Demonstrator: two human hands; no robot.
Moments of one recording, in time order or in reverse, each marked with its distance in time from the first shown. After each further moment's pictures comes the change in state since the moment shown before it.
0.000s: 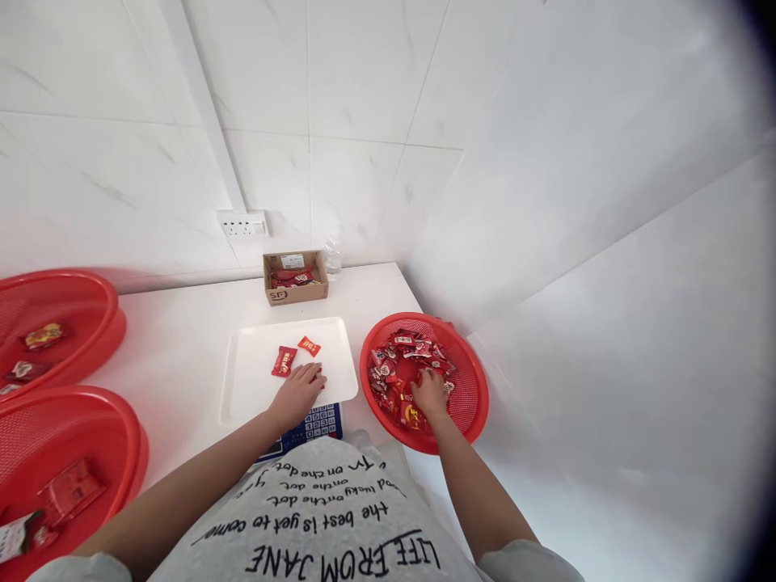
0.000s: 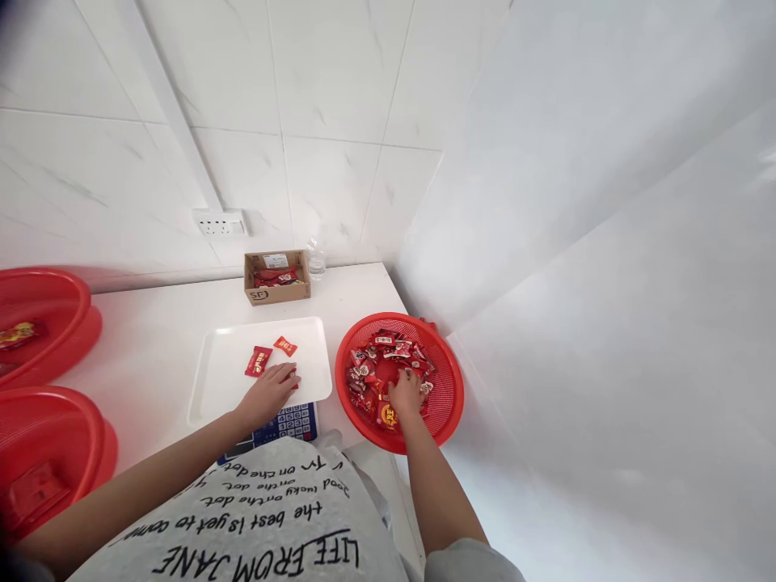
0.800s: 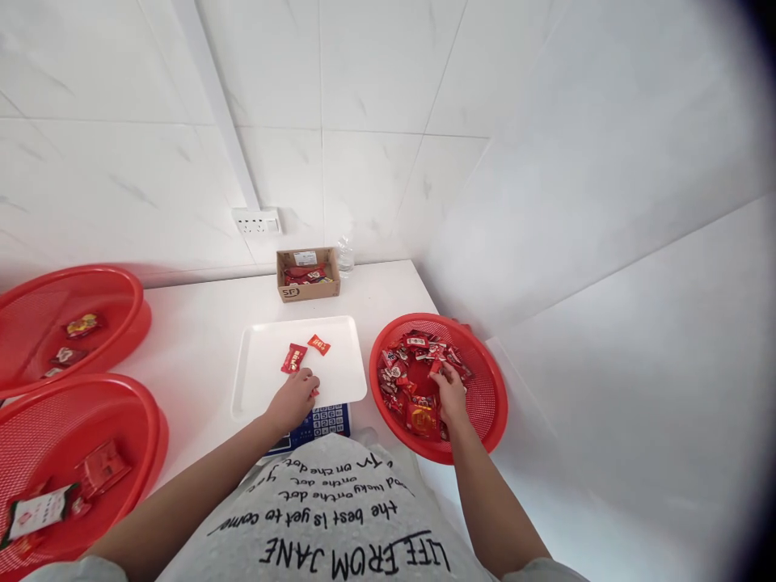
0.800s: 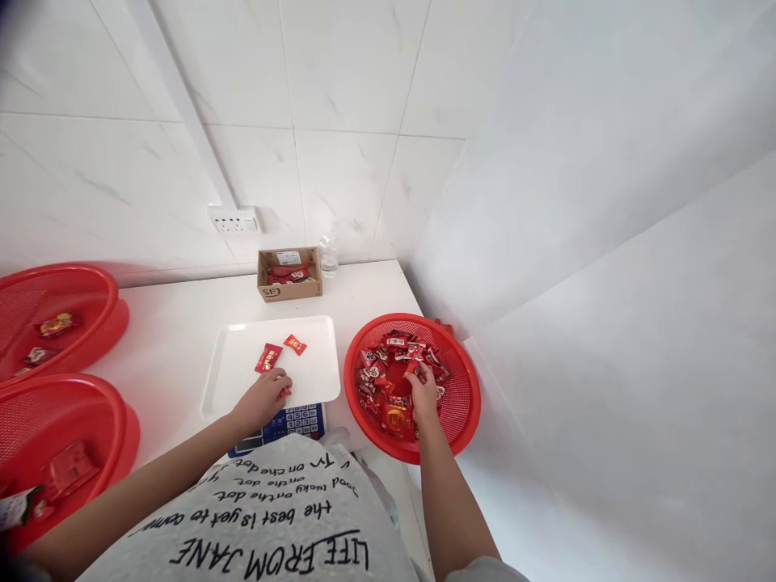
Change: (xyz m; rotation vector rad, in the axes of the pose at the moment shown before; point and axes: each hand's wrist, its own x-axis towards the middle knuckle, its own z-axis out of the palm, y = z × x) left_hand -0.009 0.006 -0.030 -0.286 -0.165 -0.371; right_hand 0.013 0.005 -0.006 0.897 0.057 0.134
